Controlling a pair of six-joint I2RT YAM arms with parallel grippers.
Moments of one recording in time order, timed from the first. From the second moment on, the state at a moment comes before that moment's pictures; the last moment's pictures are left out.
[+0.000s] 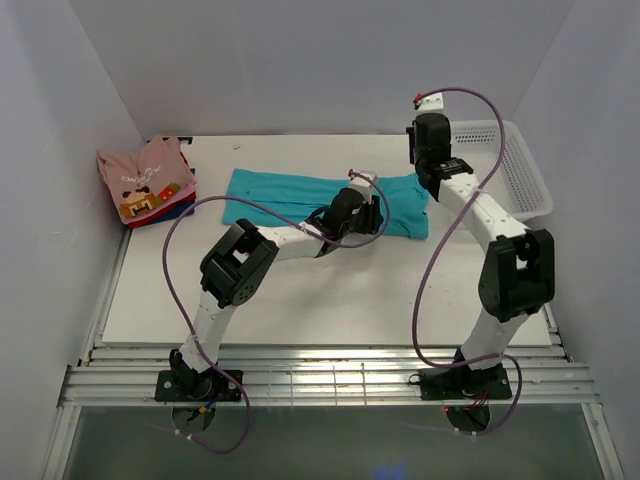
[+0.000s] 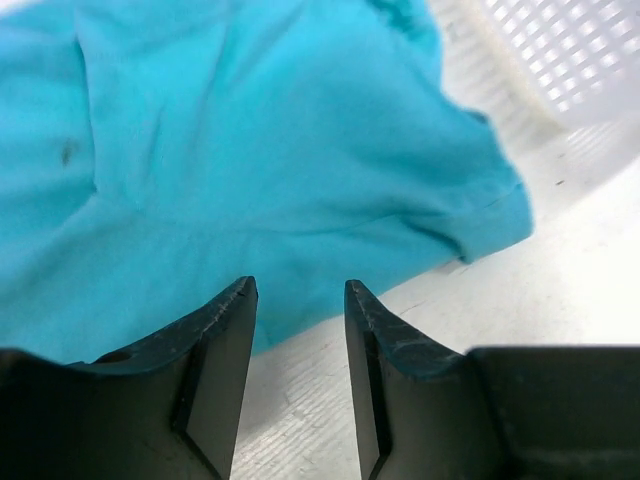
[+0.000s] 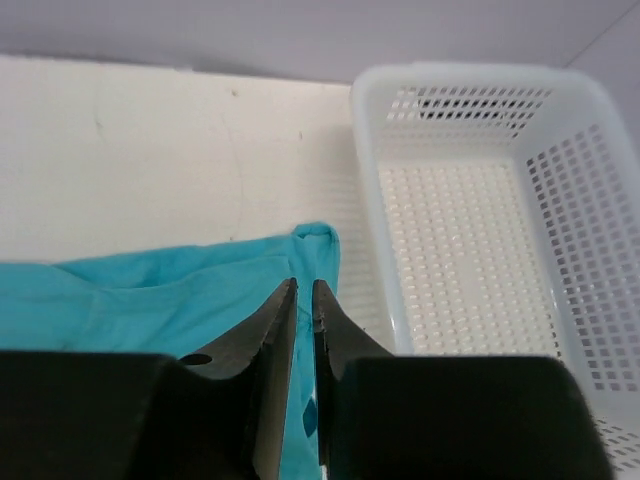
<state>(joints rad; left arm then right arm) -0.80 2.21 1.44 0.36 -0.07 -0.38 0.30 1.82 1.48 -0.10 0.40 -0.06</state>
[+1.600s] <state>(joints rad) -0.56 1.79 0.93 0.10 -0.66 -0.35 0.33 2.07 1.46 -0.44 0.37 0.18</state>
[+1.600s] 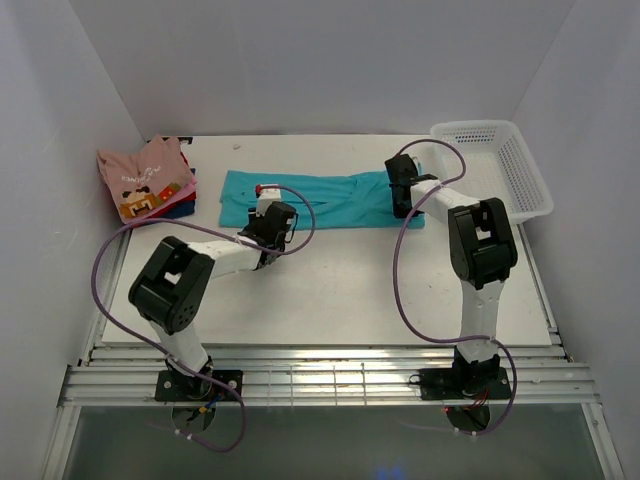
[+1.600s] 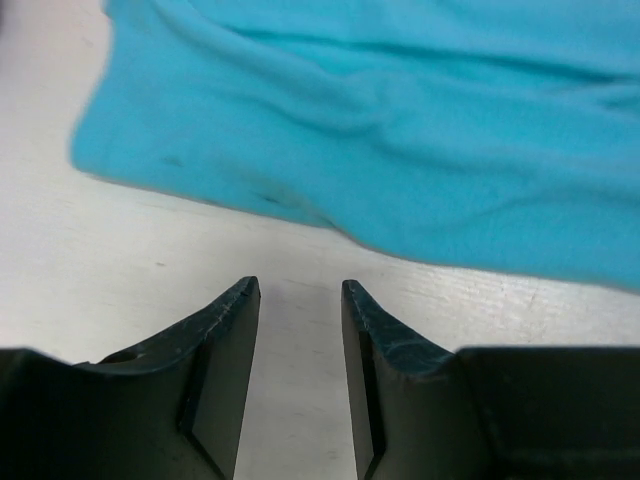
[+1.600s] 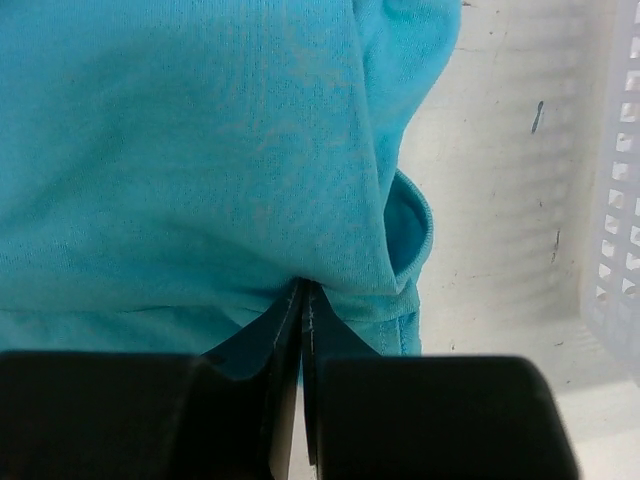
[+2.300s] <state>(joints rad) -0.33 1.87 0.96 0.12 -0.74 -0.33 0.32 2.09 1.51 -0.48 0.38 0.18</state>
